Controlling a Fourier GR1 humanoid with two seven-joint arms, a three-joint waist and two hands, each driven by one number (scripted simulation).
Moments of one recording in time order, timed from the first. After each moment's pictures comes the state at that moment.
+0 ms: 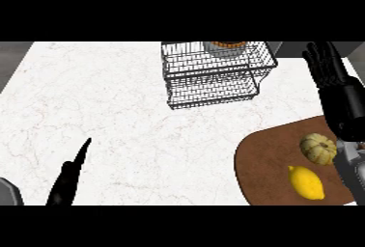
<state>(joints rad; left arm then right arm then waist) 0.08 0.42 -0.32 -1.29 0.16 0.28 0.02 -0.33 -0.49 0.14 -1.65 -0.26 -0.19 -0.02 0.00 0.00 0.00</state>
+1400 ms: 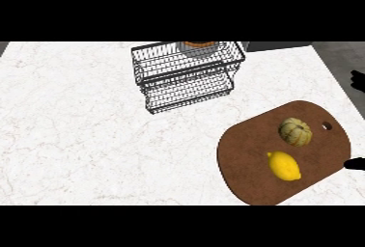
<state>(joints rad) 0.87 0.57 -0.56 -1.82 0.38 0.27 0.05 -0.12 -0.85 0.00 -1.49 -0.23 0.23 -0.26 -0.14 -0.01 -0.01</state>
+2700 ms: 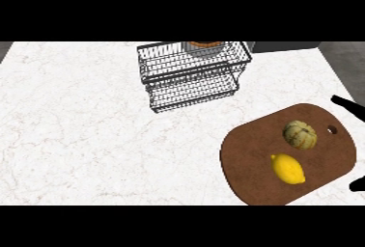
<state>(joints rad) 0.76 0.52 -0.65 -1.80 0.45 0.35 0.07 -0.06 -0.99 0.17 -1.62 0.05 0.22 0.03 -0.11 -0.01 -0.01</state>
